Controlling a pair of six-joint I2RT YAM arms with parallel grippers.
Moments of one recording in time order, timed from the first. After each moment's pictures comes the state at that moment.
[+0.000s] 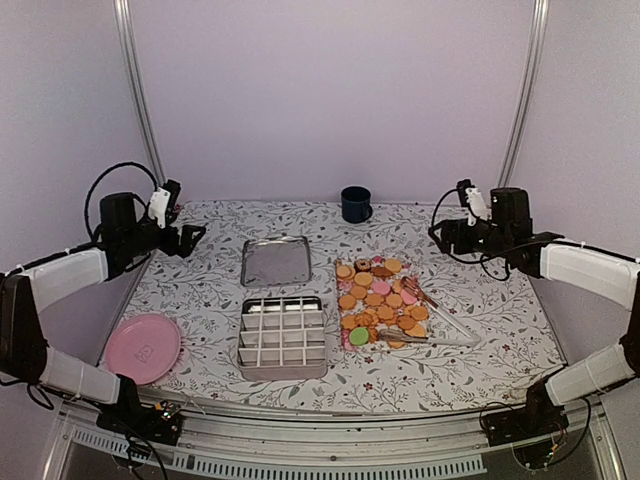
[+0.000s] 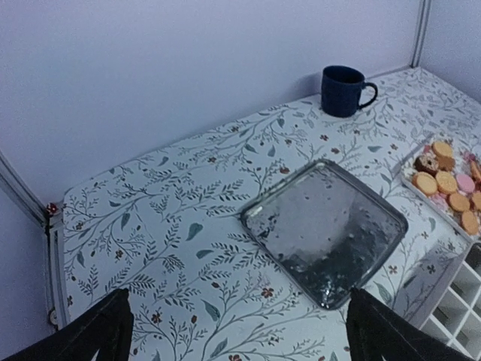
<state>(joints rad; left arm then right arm) -0.02 1.29 0.75 0.17 0.39 0.25 0.29 1.32 0.85 0.03 -0.13 0.14</state>
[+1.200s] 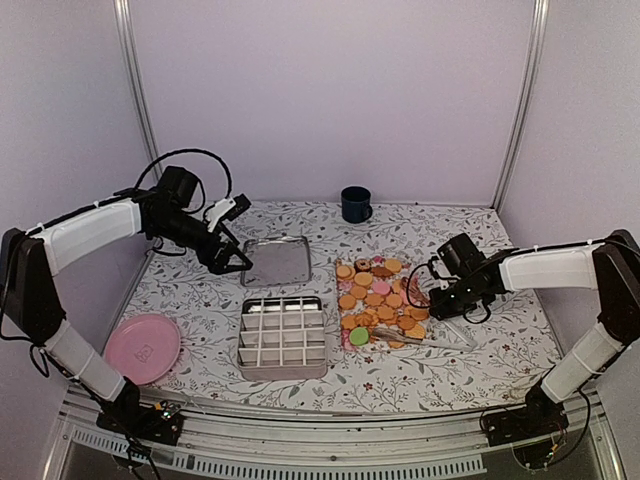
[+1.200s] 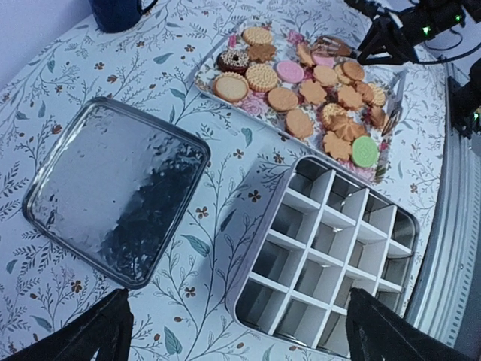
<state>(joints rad) -0.32 1.53 1.22 -0.65 0.60 0.47 0.52 1.55 0.80 -0.38 0.05 0.27</state>
